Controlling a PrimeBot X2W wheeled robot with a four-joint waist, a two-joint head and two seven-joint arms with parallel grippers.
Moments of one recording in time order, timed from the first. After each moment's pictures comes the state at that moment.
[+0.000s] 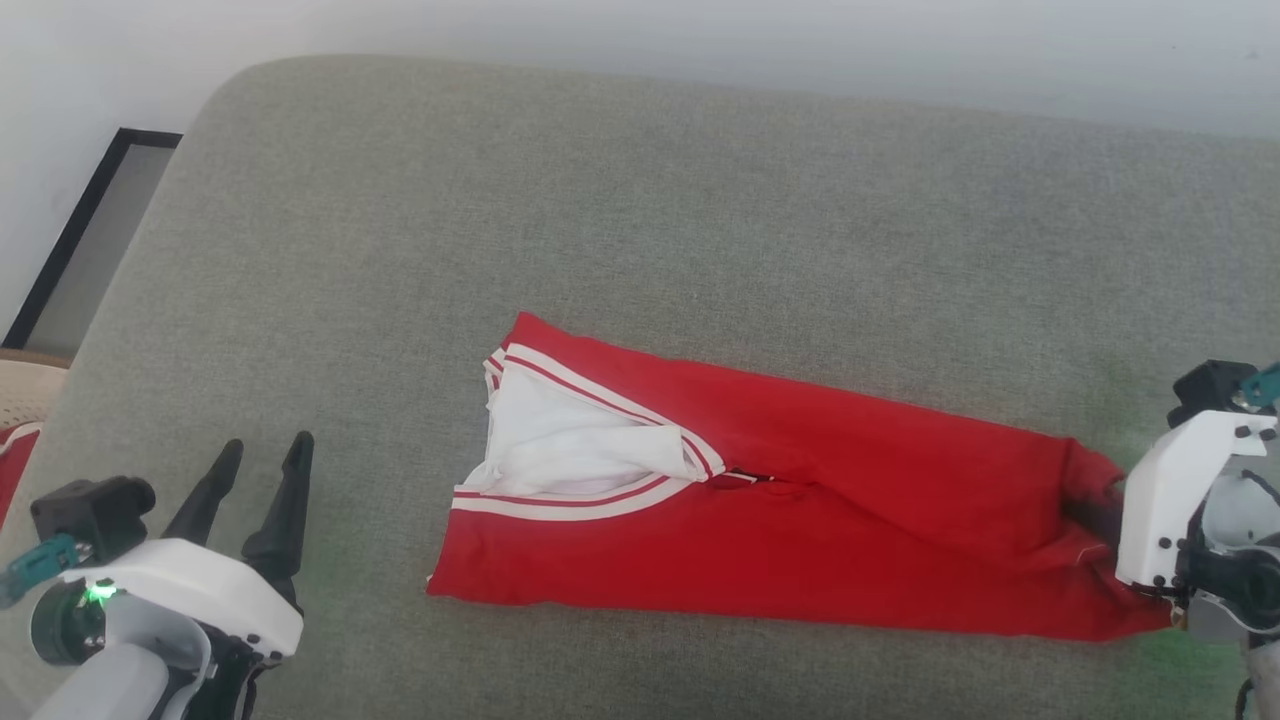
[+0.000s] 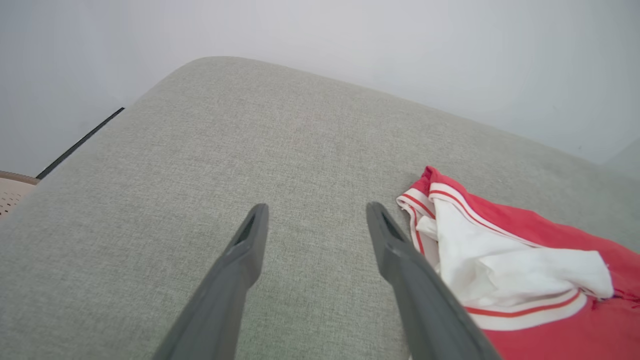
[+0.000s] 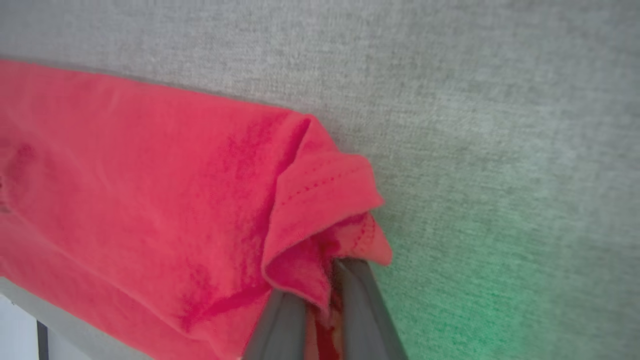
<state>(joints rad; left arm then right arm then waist) -0.23 0.67 -0.49 0.22 -1.05 0.13 -0.26 -0.31 -0.34 -0.03 0.33 0.62 0.13 0.88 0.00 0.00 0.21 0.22</state>
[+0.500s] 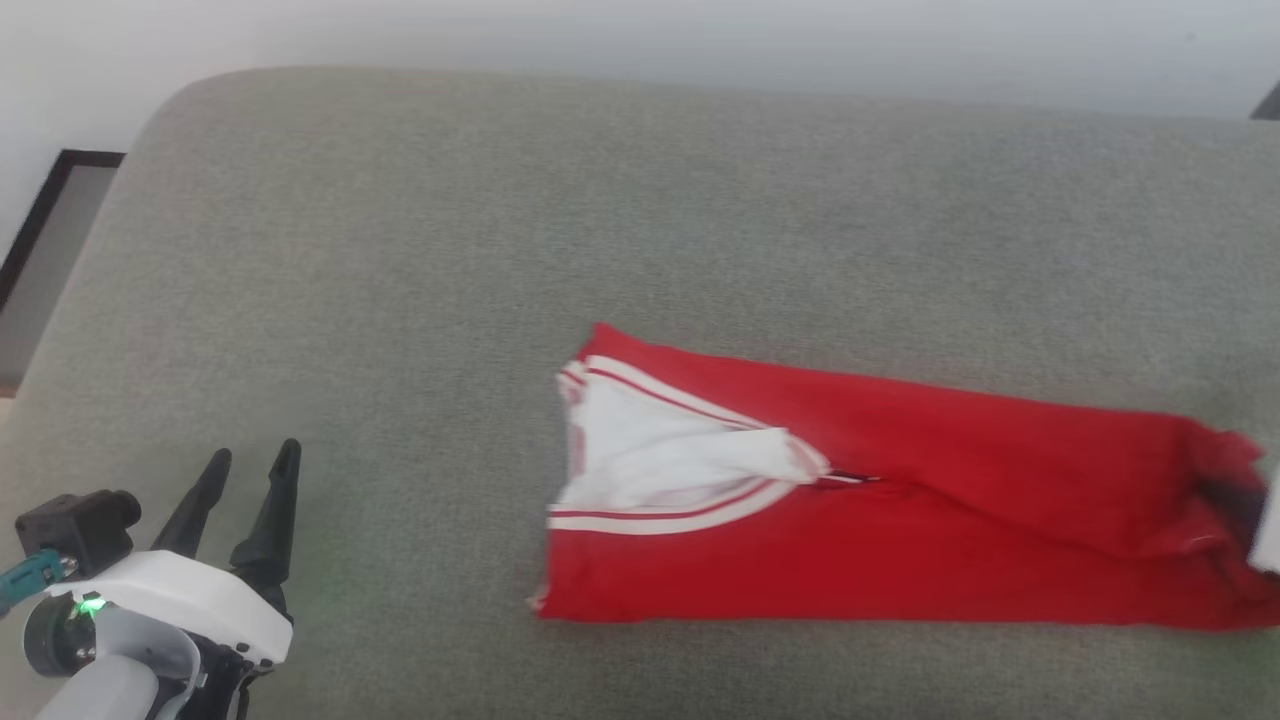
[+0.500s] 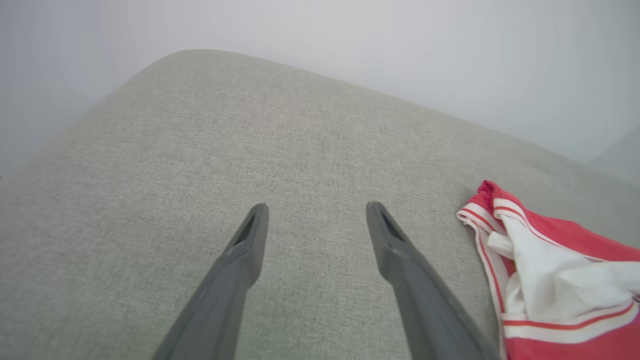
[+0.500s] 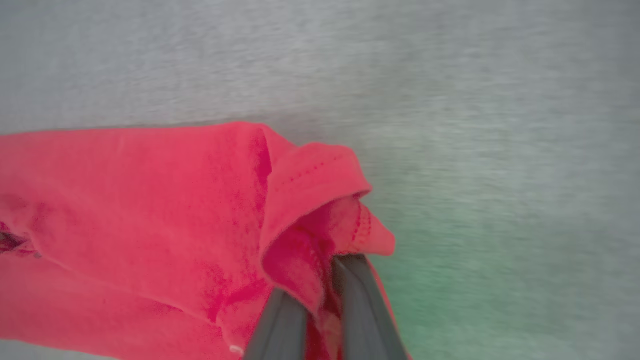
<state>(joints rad) -0.19 0.63 -0.41 0.25 -1.02 0.08 -0.26 -0.29 -0.43 -0.20 0.33 0.63 0.13 0.84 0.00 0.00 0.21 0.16</state>
